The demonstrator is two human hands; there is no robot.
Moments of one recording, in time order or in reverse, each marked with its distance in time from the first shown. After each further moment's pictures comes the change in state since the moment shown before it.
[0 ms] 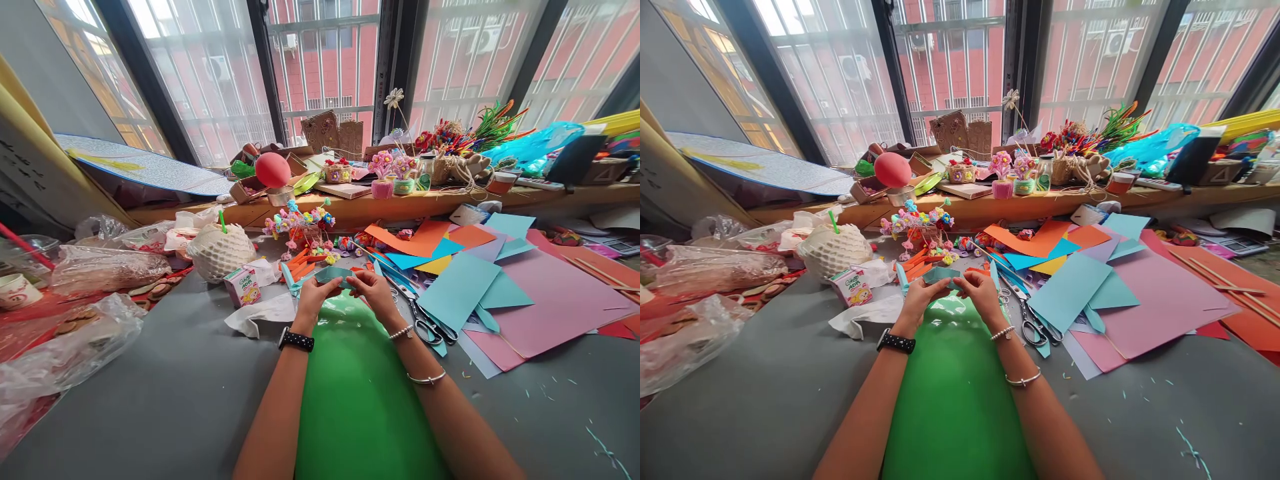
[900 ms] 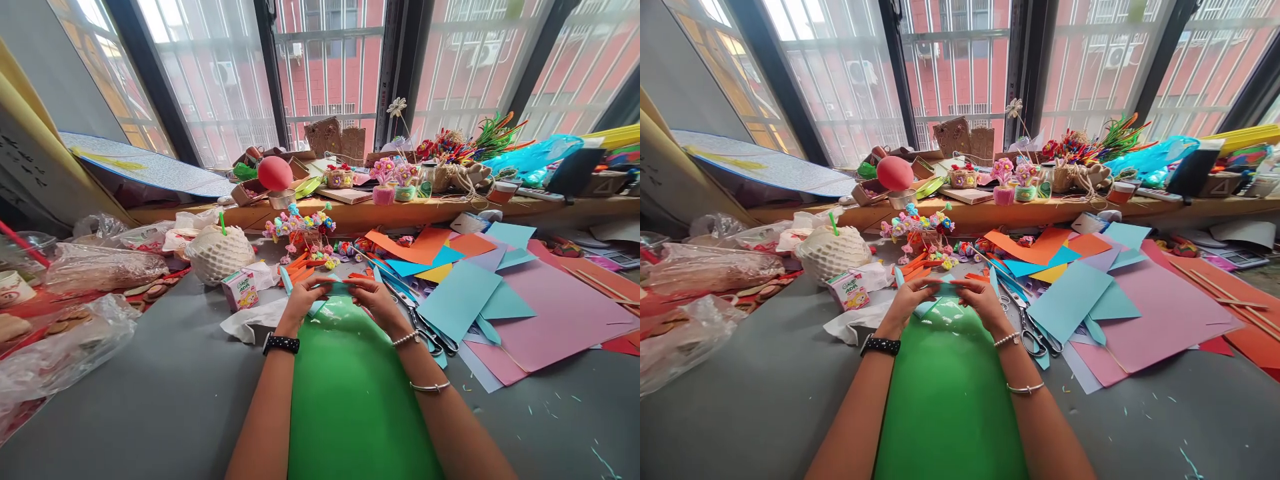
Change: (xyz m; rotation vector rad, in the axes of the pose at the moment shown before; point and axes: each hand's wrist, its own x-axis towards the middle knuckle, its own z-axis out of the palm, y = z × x) left_hand 0.016 0.005 -0.027 0.181 -0.128 0.063; right_hand 0.001 0.001 -0.008 0.183 -0.130 0.117
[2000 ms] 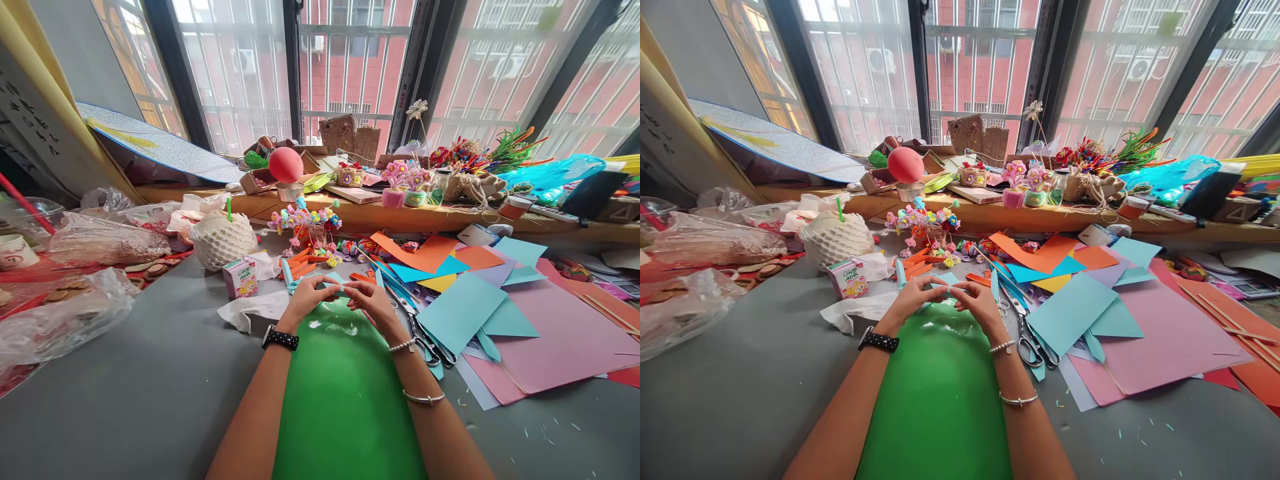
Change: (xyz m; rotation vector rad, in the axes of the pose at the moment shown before) left_hand -0.008 0.000 0.009 0.107 -0.076 0.018; right_hand -0.001 -0.003 0.003 -0.180 0.010 0.060
